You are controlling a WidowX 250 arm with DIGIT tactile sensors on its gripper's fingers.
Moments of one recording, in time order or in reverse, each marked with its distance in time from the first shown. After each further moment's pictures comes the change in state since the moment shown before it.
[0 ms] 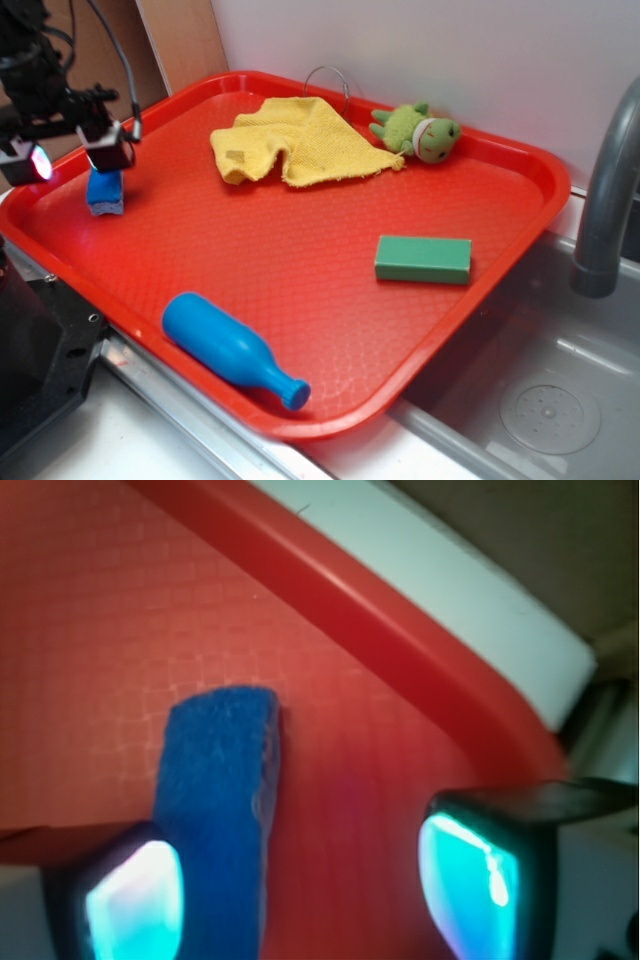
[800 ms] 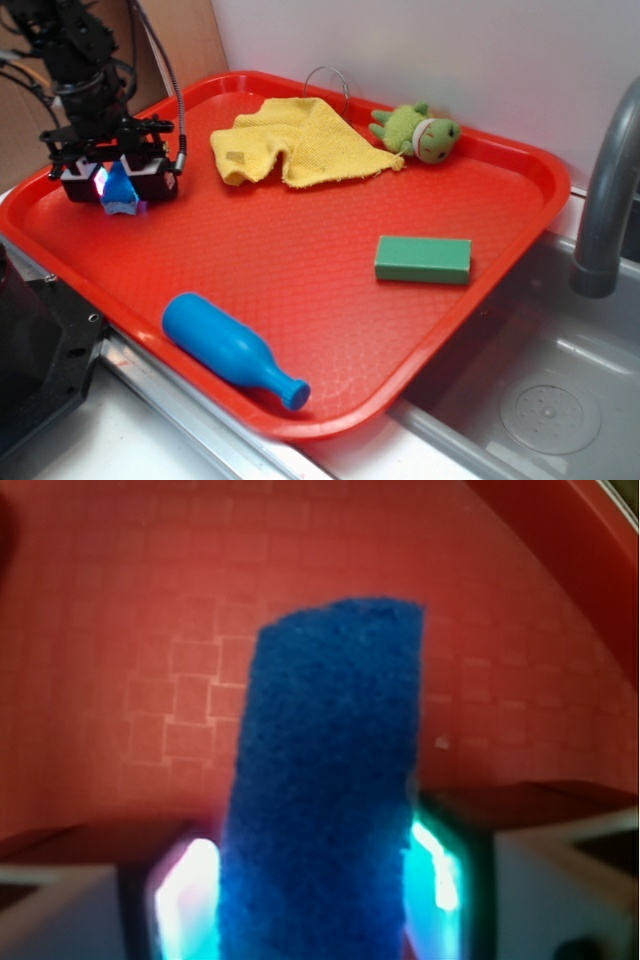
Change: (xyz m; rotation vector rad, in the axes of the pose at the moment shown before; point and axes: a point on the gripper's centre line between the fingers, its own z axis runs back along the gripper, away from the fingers) arm -0.008 -0.033 -0.016 0.037 0.089 -0.135
